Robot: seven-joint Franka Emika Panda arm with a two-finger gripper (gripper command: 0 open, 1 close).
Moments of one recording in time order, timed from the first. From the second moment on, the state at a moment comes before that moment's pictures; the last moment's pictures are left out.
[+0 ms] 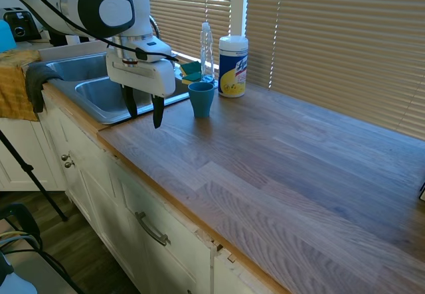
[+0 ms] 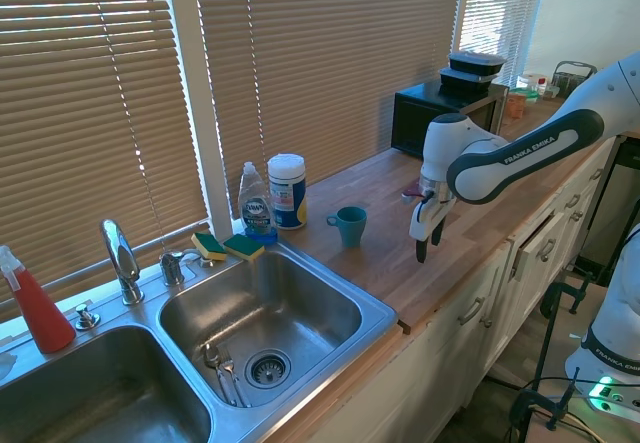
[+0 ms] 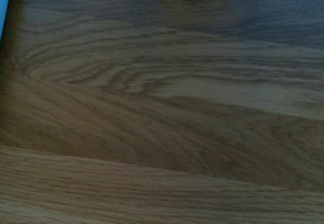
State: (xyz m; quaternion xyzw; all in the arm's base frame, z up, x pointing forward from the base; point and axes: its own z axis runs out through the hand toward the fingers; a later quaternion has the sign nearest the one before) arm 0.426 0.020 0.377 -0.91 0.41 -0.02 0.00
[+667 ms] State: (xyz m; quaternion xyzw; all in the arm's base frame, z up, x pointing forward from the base) arm 0.516 0.049 0.447 -0.91 0.40 -0.09 0.03
